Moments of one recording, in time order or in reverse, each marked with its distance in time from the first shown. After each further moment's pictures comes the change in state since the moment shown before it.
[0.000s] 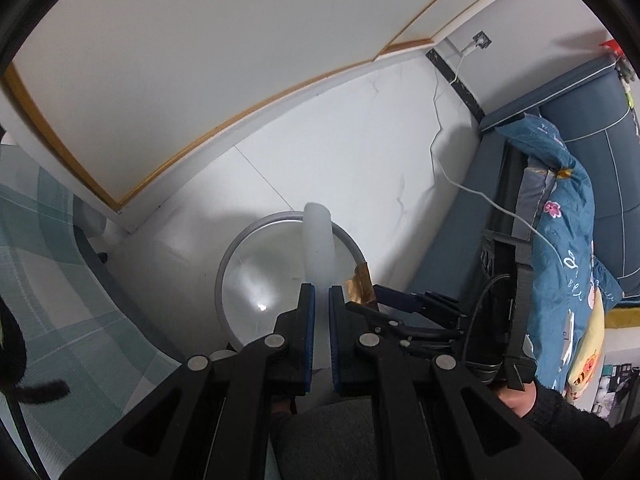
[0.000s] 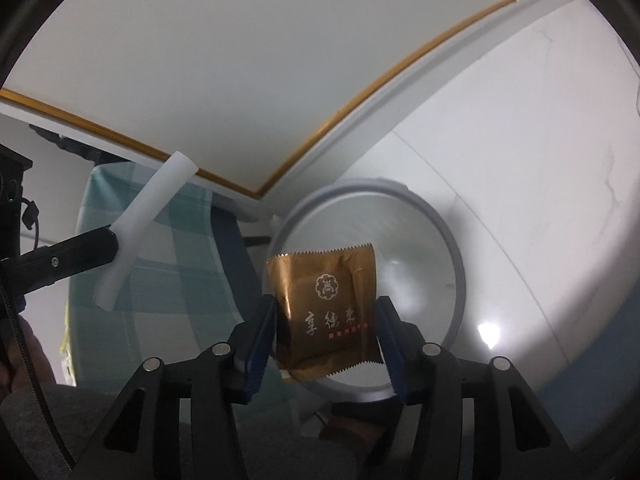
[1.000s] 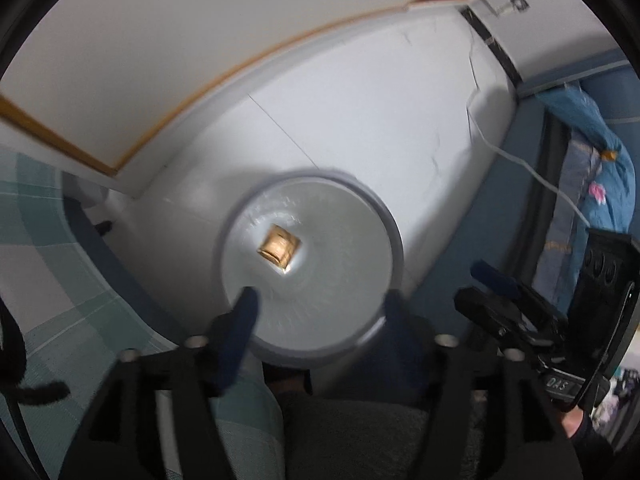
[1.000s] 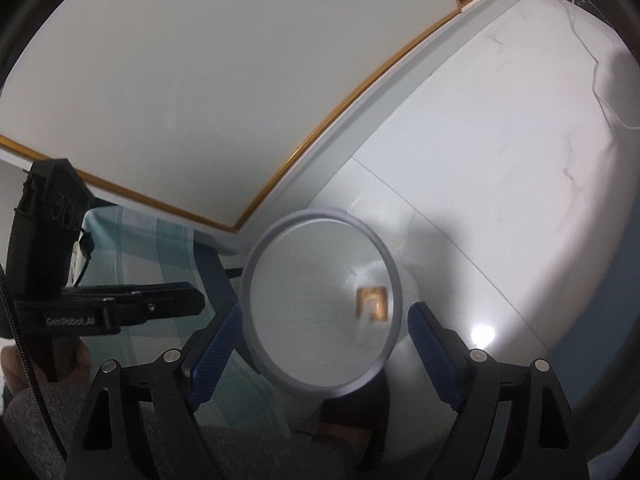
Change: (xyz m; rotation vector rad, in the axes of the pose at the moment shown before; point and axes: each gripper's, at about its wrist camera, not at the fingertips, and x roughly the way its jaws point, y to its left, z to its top) left arm 0.040 0.003 0.007 -0.040 0.149 0.123; right arm -0.044 -0.017 -0.010 0.094 -0.134 -0.064
